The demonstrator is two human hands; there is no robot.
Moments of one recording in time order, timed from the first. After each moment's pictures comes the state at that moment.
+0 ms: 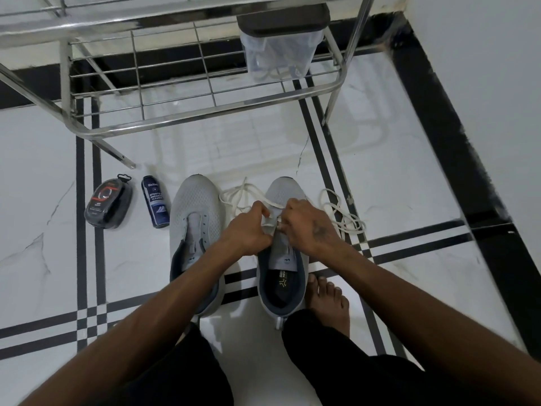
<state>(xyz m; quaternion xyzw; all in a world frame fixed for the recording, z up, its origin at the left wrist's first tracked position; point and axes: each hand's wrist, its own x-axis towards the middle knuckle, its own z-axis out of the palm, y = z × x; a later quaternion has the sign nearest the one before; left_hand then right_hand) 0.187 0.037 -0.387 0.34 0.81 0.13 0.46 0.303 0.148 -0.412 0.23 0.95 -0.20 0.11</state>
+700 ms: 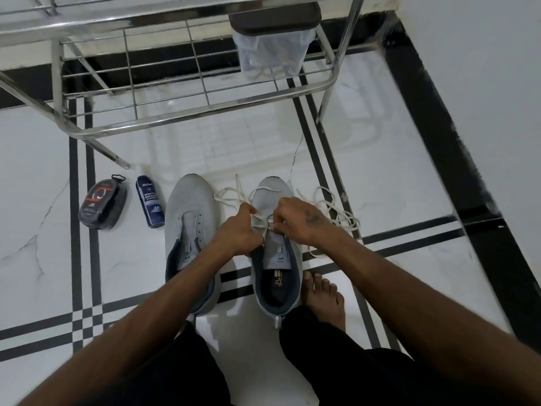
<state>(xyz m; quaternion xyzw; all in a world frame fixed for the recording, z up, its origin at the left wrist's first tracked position) 0.188 0.029 -0.387 0.25 0.81 0.17 0.50 0.292 0.160 -0.405 0.19 0.94 -0.24 0.15</state>
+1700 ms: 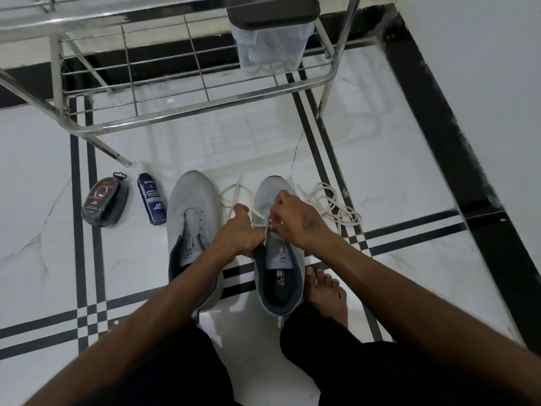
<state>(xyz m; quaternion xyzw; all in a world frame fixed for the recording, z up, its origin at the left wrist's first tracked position) 0.194 0.025 -0.388 0.17 0.81 0.20 0.52 0.297 0.143 -0.416 0.21 0.95 -0.22 0.12</state>
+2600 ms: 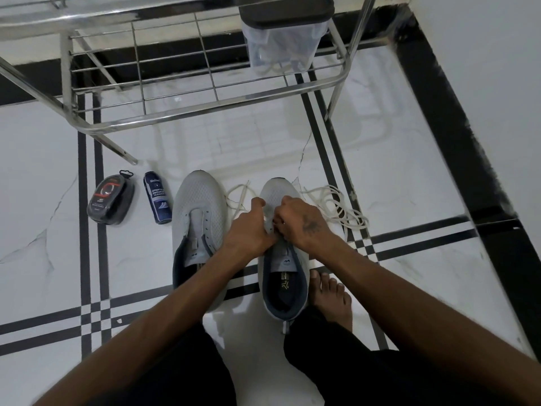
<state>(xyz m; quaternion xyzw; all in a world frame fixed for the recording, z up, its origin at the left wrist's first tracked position) 0.197 0.027 -0.395 0.32 0.83 0.18 0.41 0.289 0.141 -0.423 0.21 0.95 -0.19 0.12</state>
